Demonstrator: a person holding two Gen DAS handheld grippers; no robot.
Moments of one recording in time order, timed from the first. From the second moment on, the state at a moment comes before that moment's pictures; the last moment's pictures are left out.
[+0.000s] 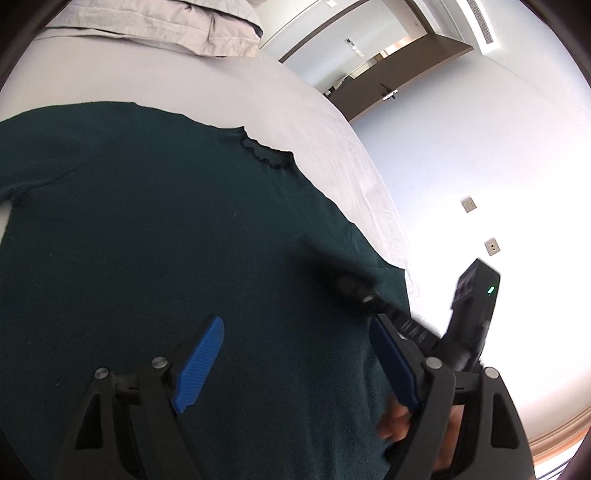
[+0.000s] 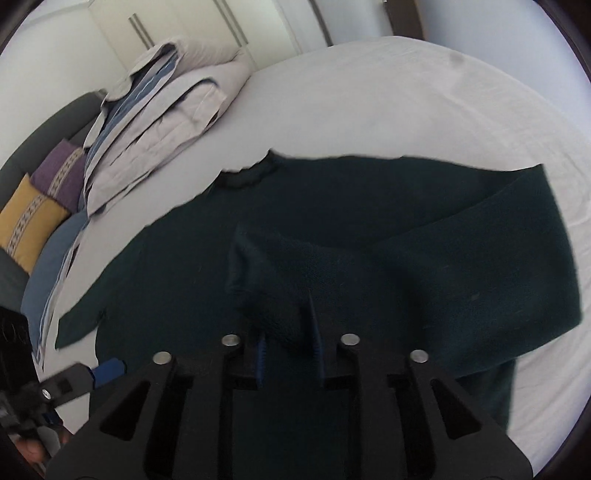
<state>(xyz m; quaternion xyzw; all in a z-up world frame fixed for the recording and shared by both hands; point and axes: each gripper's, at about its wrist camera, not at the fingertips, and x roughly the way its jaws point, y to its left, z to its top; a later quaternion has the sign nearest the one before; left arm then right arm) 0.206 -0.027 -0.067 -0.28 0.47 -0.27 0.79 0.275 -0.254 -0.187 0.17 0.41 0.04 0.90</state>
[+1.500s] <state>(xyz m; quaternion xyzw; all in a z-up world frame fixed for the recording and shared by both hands) 0.328 -0.009 -0.073 -0.19 0.47 -0.18 0.84 0.157 -0.471 -0.148 0.34 0.35 -0.07 0.87</state>
